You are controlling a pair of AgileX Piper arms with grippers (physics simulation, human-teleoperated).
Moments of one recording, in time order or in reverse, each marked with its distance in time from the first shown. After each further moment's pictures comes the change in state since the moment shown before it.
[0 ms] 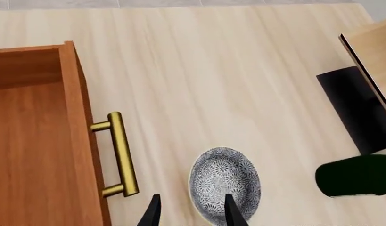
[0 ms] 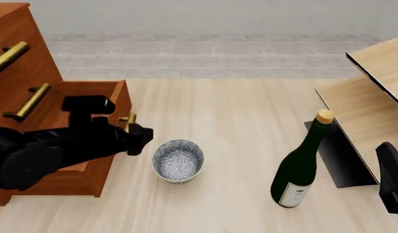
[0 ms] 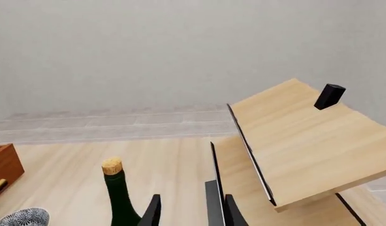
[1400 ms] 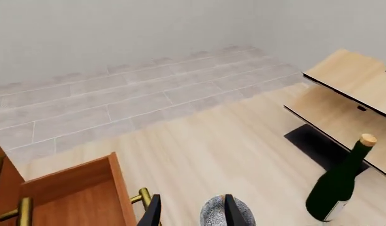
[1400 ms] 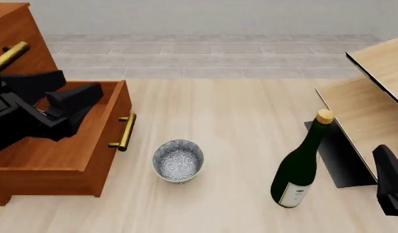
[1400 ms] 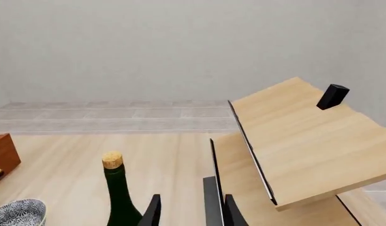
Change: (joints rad) left arm 0.024 -0.562 0.014 0.060 0.291; right arm 0.008 0.000 0.001 0.020 -0.036
